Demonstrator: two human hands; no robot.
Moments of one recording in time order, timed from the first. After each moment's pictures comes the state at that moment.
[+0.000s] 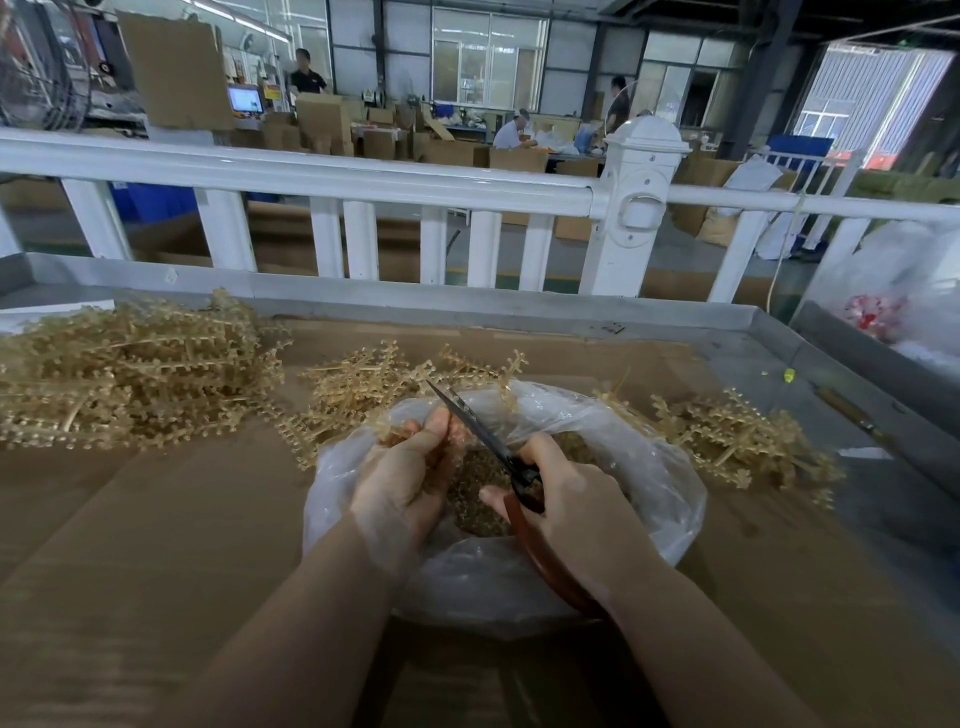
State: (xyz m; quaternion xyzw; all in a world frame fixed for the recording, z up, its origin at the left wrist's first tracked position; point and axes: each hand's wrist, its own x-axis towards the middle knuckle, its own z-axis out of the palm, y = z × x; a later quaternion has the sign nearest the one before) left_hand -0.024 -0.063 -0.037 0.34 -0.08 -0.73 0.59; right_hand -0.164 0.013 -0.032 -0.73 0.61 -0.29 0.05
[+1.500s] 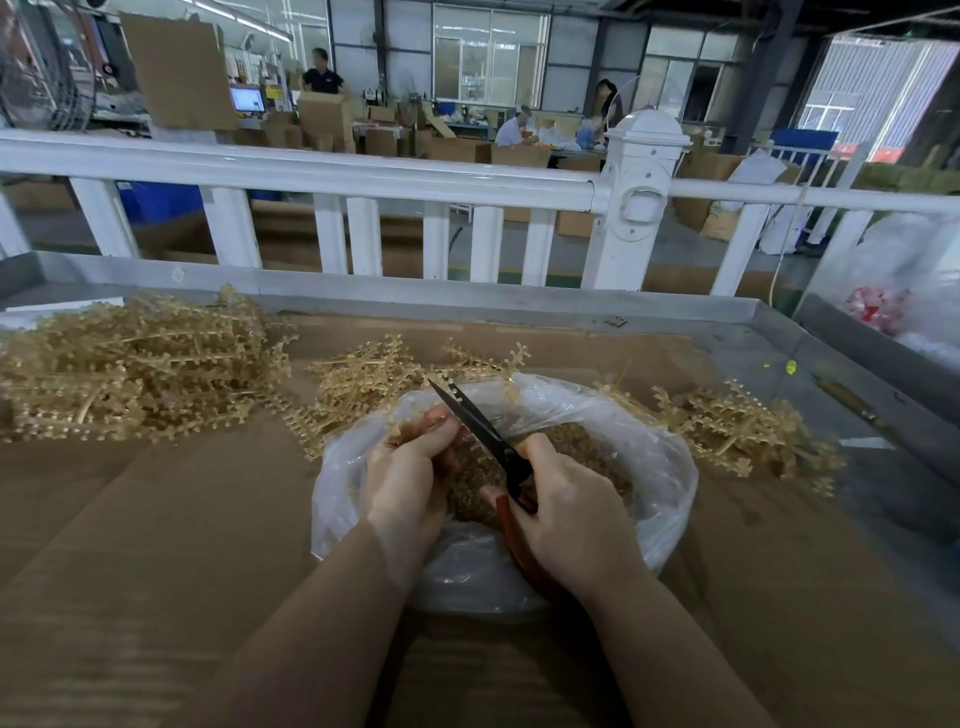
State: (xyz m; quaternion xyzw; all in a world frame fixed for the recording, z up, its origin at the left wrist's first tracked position) left_hand -0.024 -0.034 -0.032 0.38 -0.18 -0.69 0.59; right_hand -0.158 0.012 -0.055 -0.74 0.60 -0.31 -0.05
